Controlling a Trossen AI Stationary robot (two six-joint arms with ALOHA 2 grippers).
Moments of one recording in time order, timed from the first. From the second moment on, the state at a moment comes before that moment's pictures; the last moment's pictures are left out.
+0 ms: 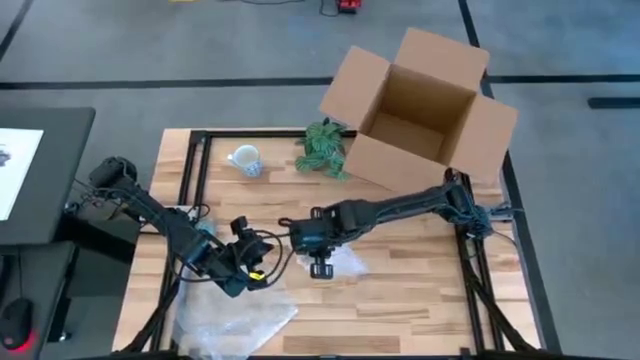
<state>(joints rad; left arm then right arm) -0.65 1.32 0.94 -0.72 -0.78 -0.79 0.20 2.15 2.09 -1.07 0.03 0.18</state>
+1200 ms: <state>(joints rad) -0.65 1.32 0.88 -0.68 -0.78 -0.83 0.37 2.04 2.09 -1.37 0.08 0.24</state>
